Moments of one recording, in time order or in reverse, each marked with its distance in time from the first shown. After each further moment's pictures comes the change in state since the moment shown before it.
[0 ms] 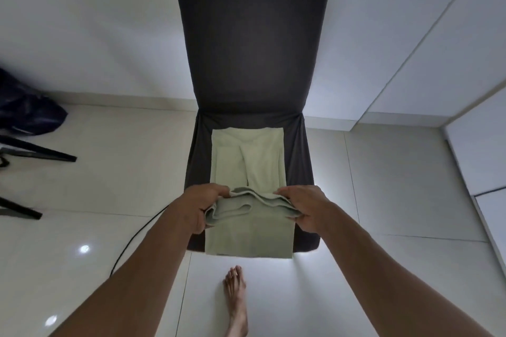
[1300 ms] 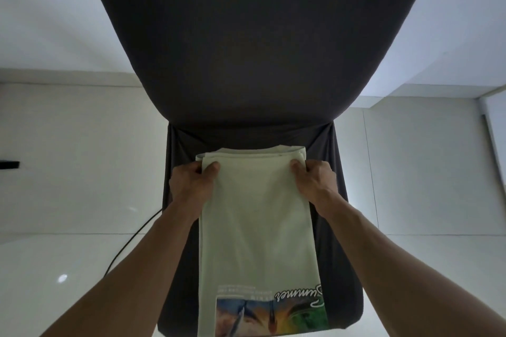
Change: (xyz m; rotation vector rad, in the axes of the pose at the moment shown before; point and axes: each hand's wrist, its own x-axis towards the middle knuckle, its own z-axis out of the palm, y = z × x) left_hand 0.242 0.141 0.022 0.247 0.322 0.361; right_hand 0.265 -0.101 0.046 -0.582 0.316 -0.176
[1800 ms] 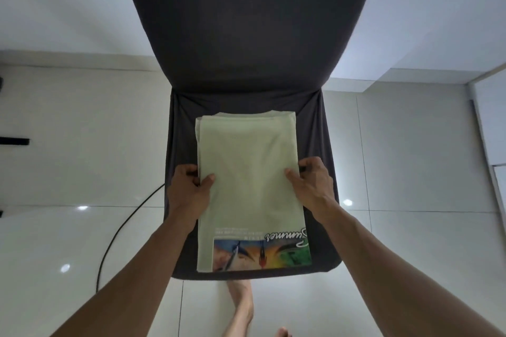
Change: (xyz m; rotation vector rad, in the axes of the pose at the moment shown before) left_hand -0.086 -0.076 -0.016 0.061 0.041 0.095; right_hand -0.082 0.069 -0.002 0.103 0.006 -0.058
